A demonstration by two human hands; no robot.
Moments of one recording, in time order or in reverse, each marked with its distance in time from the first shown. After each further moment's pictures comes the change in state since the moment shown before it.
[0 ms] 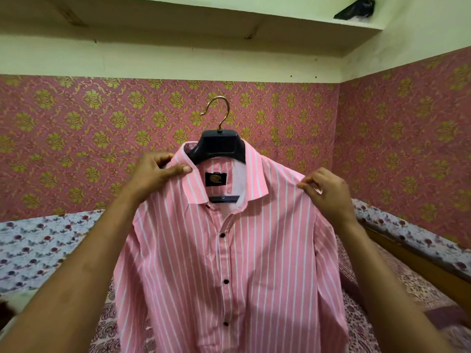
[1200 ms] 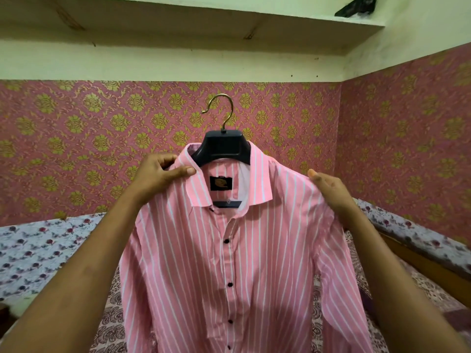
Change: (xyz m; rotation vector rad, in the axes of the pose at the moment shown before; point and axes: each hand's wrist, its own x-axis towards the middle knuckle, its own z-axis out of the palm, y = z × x) left_hand 0.007 0.000 0.013 0.024 -0.039 0.044; right_hand 0.009 0.029 0.005 0.608 -0.226 0.517
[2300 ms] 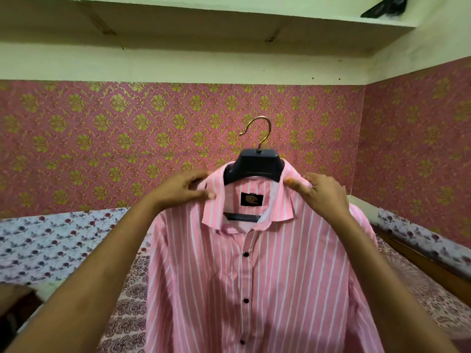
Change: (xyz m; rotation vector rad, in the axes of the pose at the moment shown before) left_hand -0.010 -0.013 -0.007 0.387 -0.339 0.065; right_hand -0.005 -0.055 0.059 -0.732 0.082 -0.208
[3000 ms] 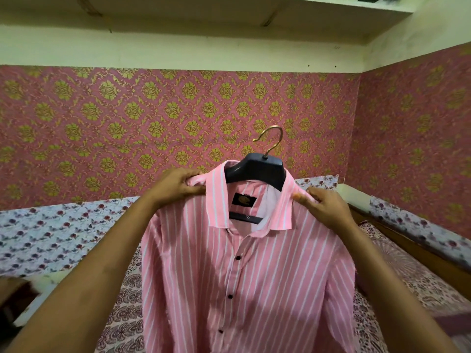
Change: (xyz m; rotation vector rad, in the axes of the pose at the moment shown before) left_hand -0.004 -0.019 0.018 0.057 0.058 -0.067; right_hand -0.038 0.043 0.020 0.068 -0.131 0.037
